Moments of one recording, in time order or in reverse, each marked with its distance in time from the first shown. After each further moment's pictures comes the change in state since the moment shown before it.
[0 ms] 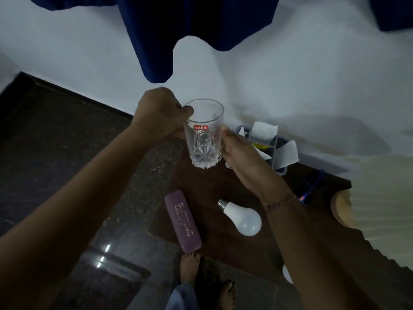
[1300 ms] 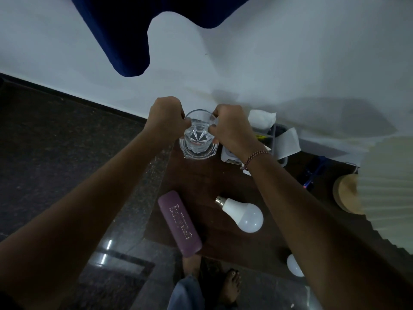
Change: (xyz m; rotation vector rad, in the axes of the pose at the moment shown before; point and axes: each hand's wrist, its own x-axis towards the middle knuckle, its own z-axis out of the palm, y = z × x) left_hand 0.045 -0.025 0.069 0.239 -0.129 0.198; right_hand 0.067 0.003 -0.009 -0.825 0.193 -0.238
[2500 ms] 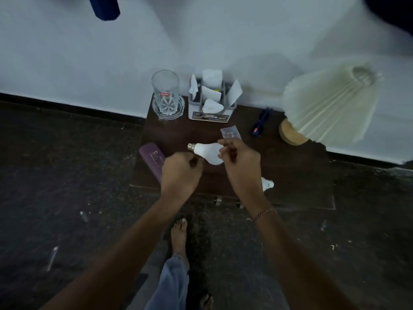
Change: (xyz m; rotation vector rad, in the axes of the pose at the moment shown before) left_hand -0.244 0.060 0.091 -0.416 0.042 -0.005; right_hand -0.267 0.038 0.027 0.347 0.517 0.111
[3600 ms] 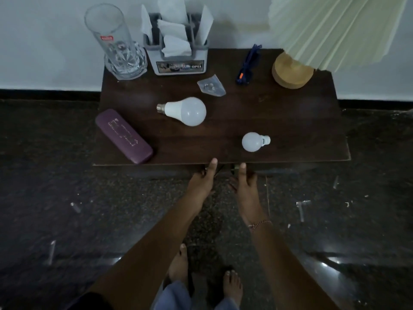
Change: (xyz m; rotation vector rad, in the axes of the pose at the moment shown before) left_hand -0.037 -0.065 0.171 -0.485 -0.425 -0.667; right_hand -0.107 0.179 0.044 0.743 0.066 0.819
